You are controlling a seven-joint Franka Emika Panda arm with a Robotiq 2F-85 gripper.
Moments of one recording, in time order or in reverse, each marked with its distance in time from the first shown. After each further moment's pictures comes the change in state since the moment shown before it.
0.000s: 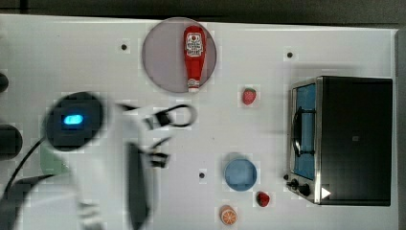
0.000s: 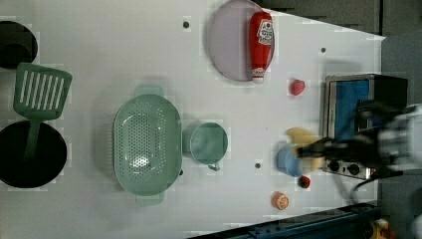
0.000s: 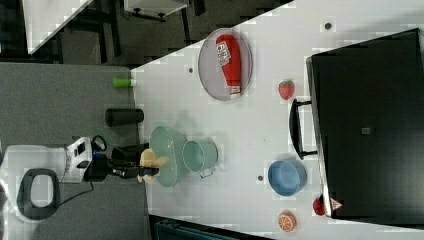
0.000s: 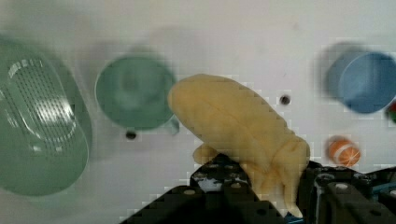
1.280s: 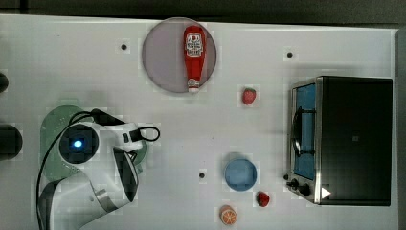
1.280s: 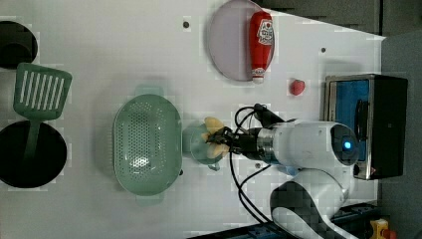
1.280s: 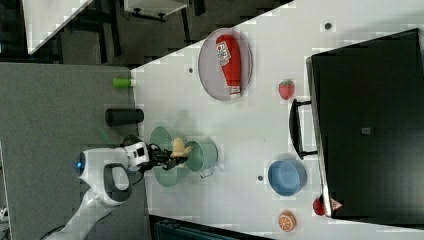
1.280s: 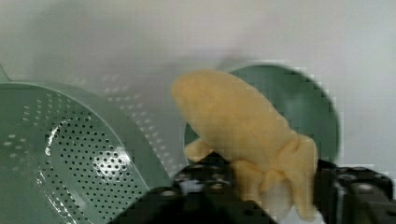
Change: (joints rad) arm 0.016 0.328 0.158 -0.248 -0.001 0.745 0.384
